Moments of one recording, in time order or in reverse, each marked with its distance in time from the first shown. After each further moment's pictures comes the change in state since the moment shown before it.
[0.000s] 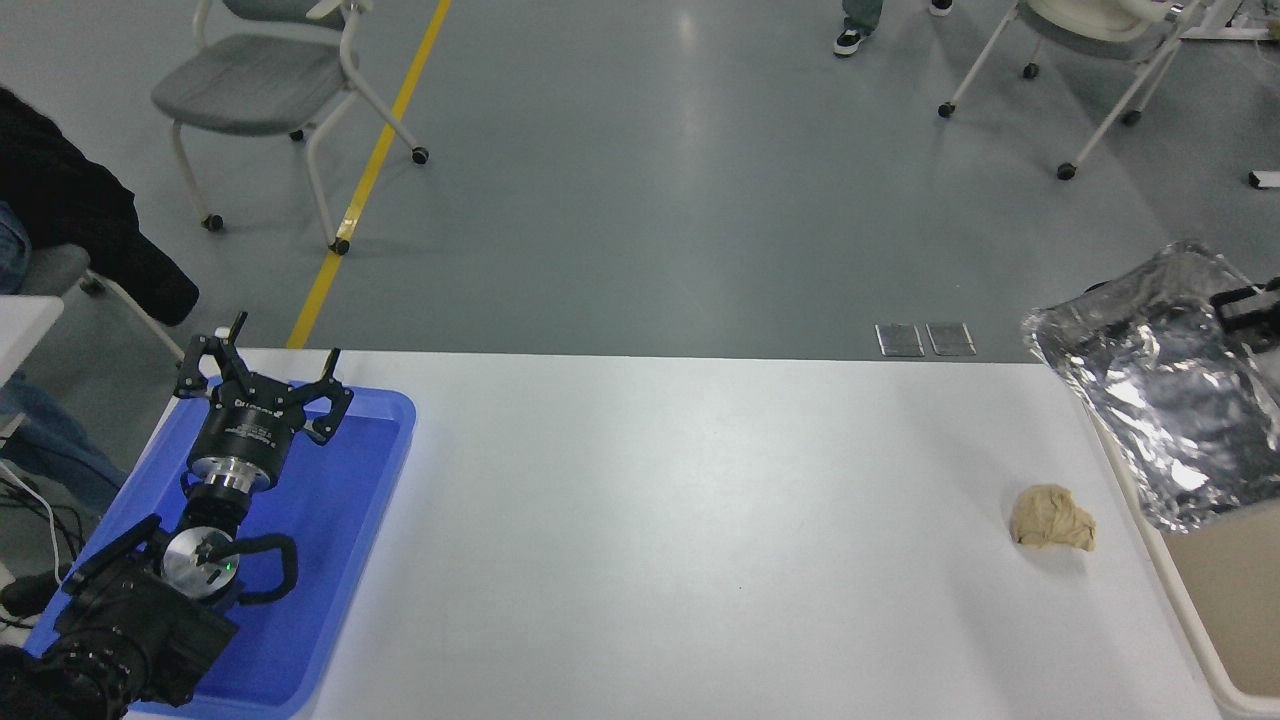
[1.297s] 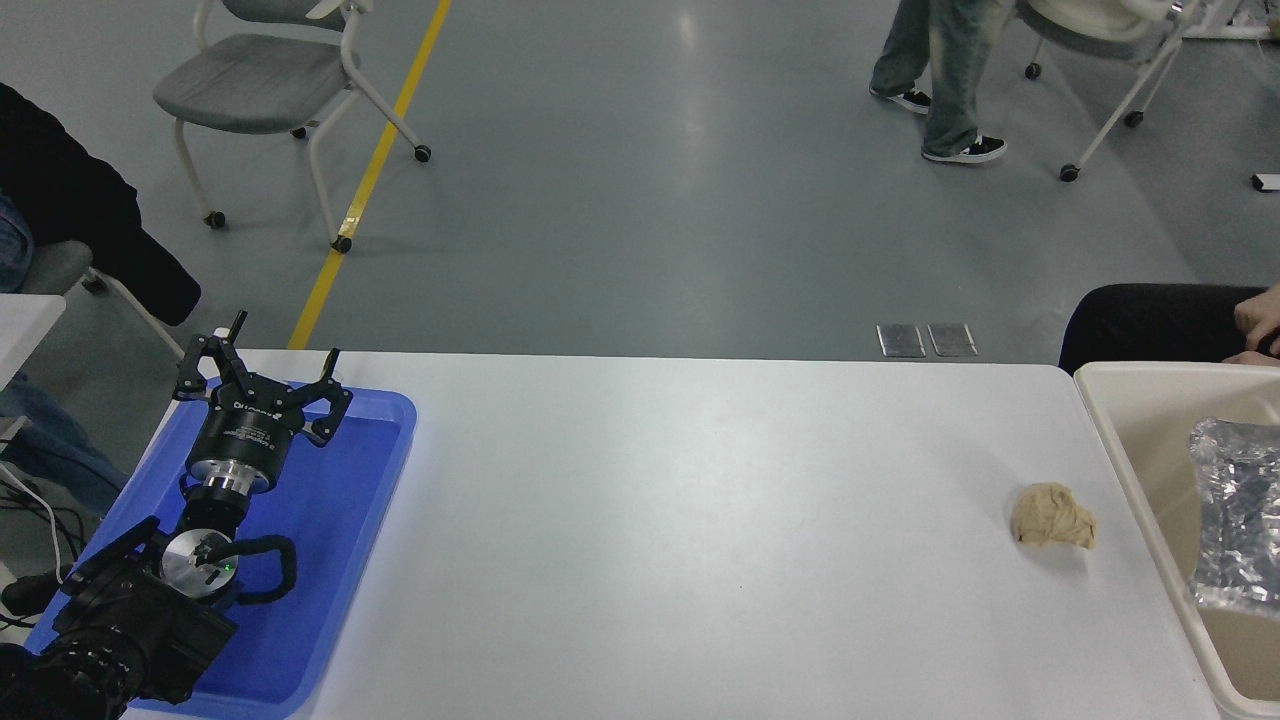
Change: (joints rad) left arm -0.001 0.002 0.000 -0.001 0.000 0.000 0.000; right arm -1.485 0.280 0.900 -1.081 0.146 -0.435 0.031
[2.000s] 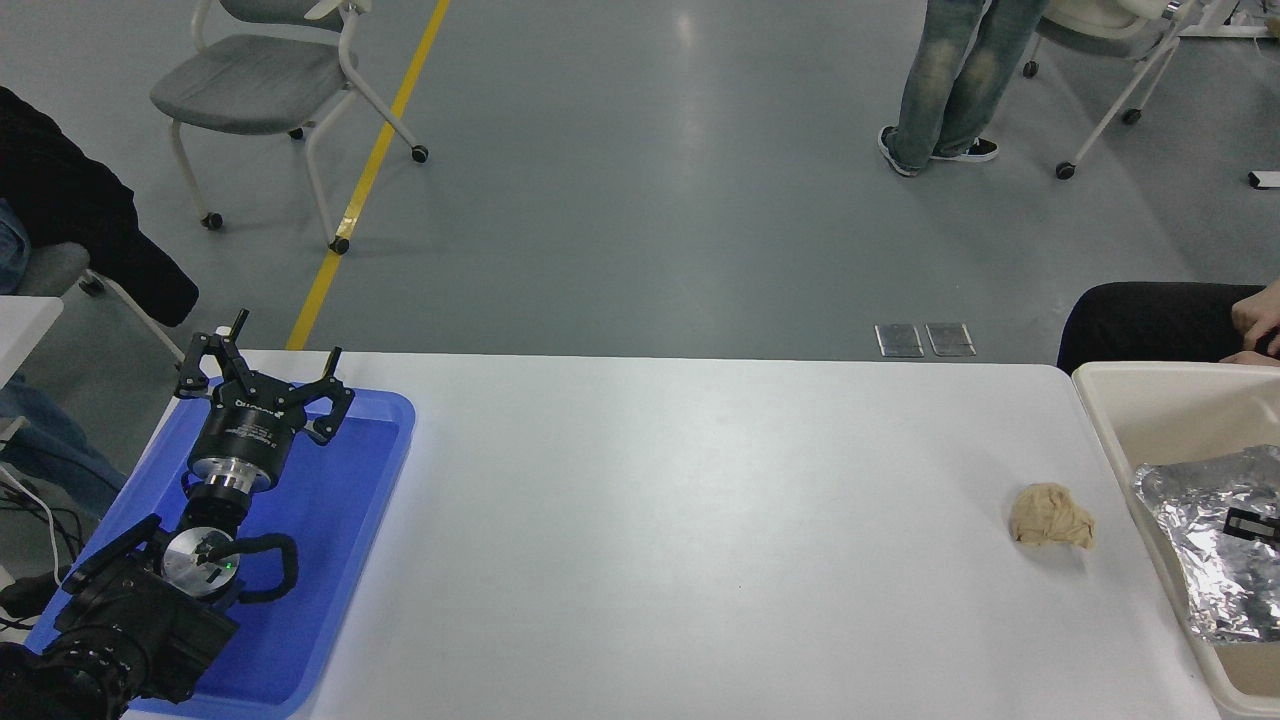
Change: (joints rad) left arm -0.001 -0.001 0.000 0.001 0.000 0.000 0.001; right arm 0.027 0.061 -0.005 0.028 0.017 0.007 0.022
